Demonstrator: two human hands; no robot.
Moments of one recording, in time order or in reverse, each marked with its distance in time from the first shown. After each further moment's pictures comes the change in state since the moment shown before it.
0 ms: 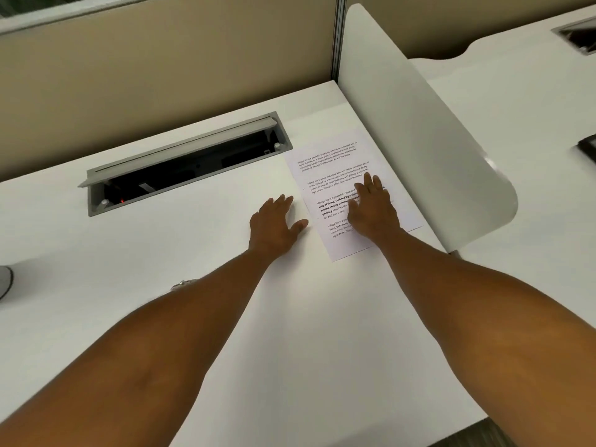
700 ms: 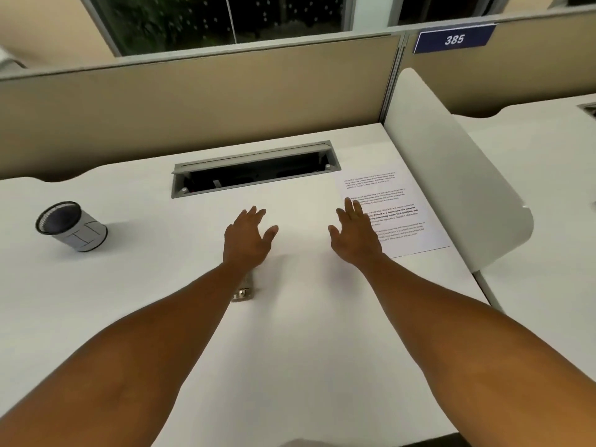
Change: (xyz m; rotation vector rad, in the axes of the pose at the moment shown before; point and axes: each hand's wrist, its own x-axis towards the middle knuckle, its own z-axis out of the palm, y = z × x) left_hand -0.113 -0.090 -0.081 -0.040 0.282 -0.162; right_hand -0.082 -0.113 0.007 -0.037 -0.001 -0.276
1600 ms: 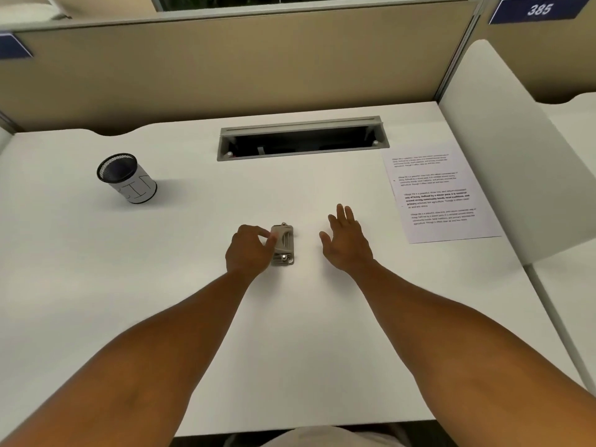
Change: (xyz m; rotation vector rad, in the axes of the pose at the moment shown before) left_hand -0.084 -0.078 -0.013 -0.154 0.025 -0.364; right_hand -0.044 -0.088 0.069 0.049 -0.156 -0.089
